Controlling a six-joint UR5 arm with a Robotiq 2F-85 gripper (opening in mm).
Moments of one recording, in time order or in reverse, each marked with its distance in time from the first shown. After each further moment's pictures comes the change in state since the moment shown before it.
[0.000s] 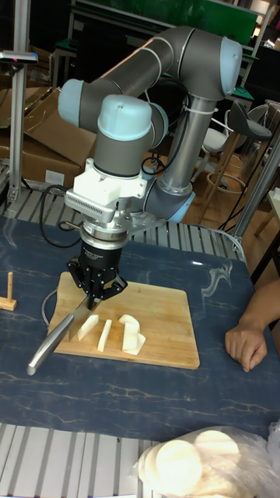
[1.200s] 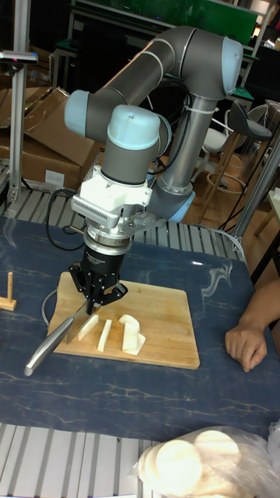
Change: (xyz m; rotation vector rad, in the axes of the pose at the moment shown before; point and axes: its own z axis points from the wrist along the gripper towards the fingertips) arm 0.001 0.001 0.010 0.020 -0.030 0.018
